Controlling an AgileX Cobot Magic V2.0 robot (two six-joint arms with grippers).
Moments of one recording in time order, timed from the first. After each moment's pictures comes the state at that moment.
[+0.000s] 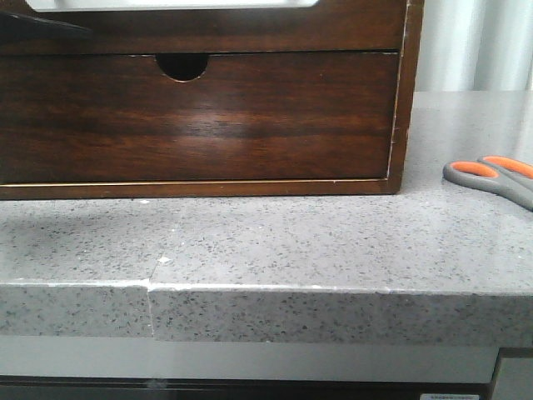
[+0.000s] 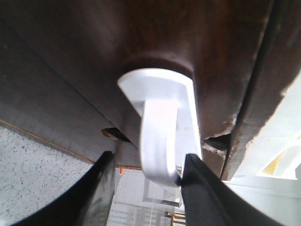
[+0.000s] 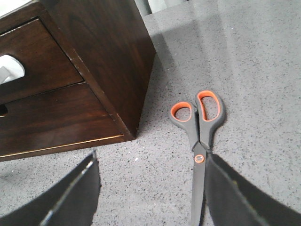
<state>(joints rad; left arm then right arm) -0.28 1.11 -0.65 -1.79 0.54 0.42 -0.06 0.25 -0.38 0.53 0.56 -0.13</state>
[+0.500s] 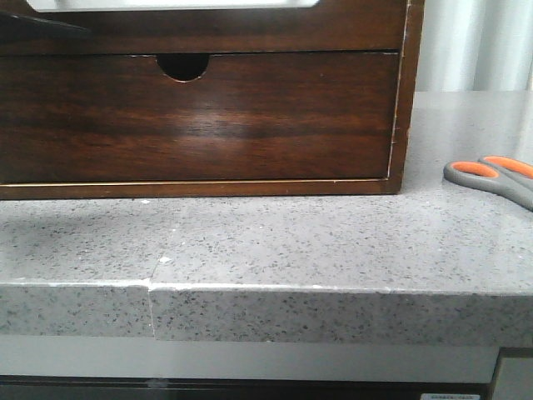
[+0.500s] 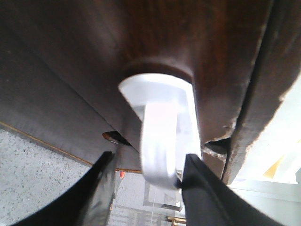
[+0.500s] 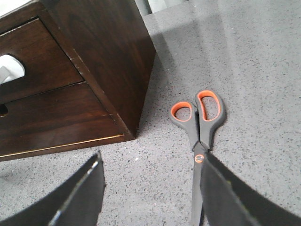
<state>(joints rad) -0.28 1.11 -0.65 -1.79 0.52 0.42 -0.06 0.25 -0.38 0.53 0.56 -0.13</state>
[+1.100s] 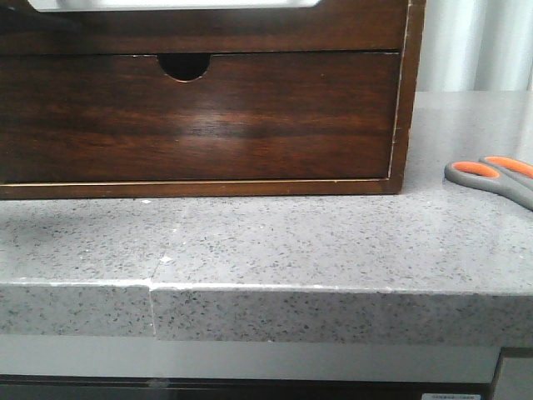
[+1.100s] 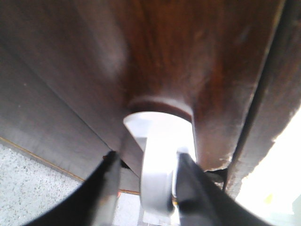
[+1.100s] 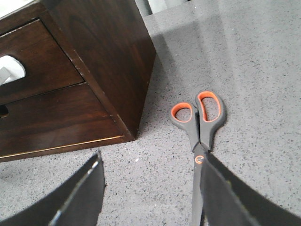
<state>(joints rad) -0.28 1.12 -0.68 -1.80 0.46 0.37 -0.06 0.25 -0.38 0.53 0.56 -0.13</state>
